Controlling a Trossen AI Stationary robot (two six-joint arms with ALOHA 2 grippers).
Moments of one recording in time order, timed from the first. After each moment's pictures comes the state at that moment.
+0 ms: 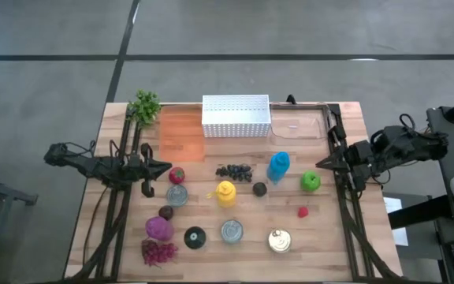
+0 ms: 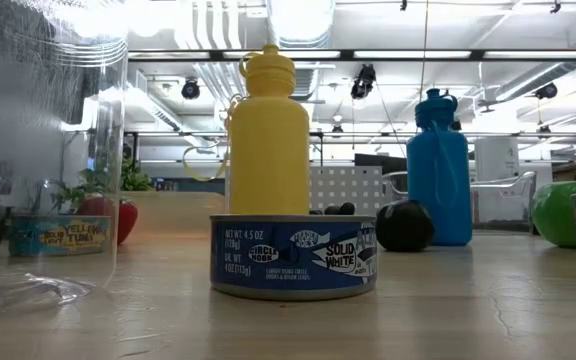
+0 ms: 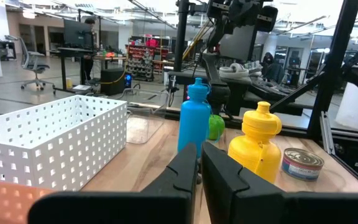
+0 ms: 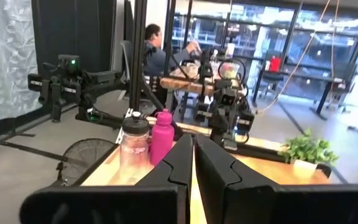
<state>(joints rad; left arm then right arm) -0.33 0.01 0.00 0.07 -0.50 -0.05 0.27 0.46 0.79 -0.34 0.03 -0.08</state>
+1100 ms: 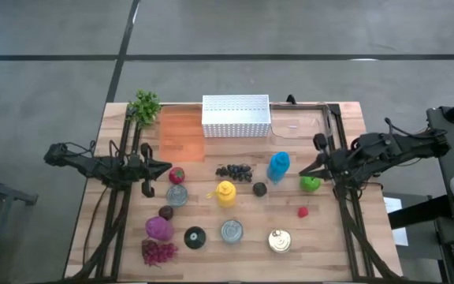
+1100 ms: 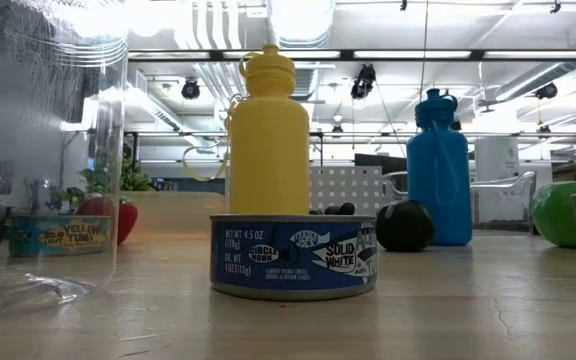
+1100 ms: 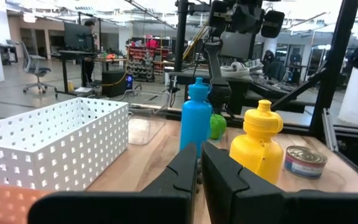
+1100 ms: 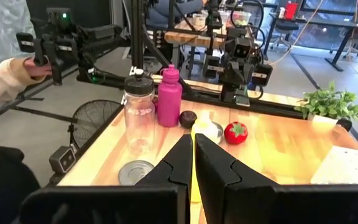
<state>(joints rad) -0.33 0.01 0.00 0.07 -0.50 -0.02 0.27 0.63 0.81 -0.39 0.03 -0.02</state>
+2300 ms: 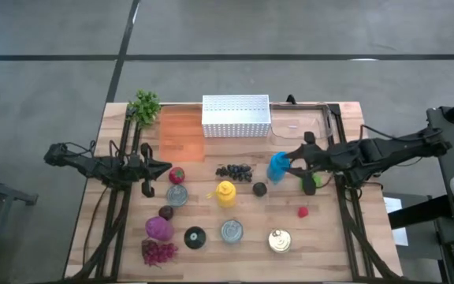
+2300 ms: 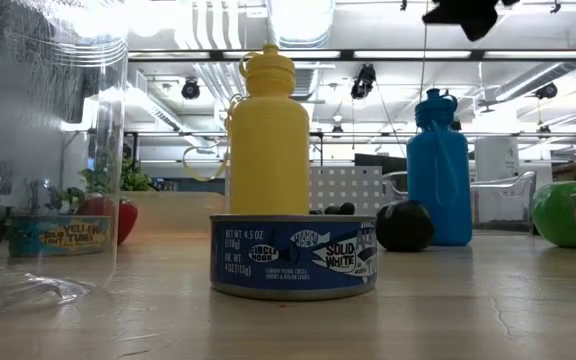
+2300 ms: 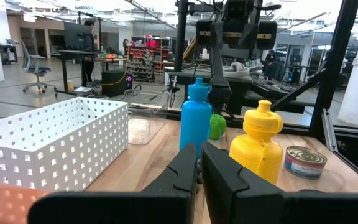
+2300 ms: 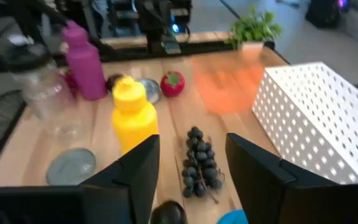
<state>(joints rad) -0.33 0.01 0.00 0.07 -0.50 -0.03 0.24 0.83 0.81 -0.42 0.34 0.21</state>
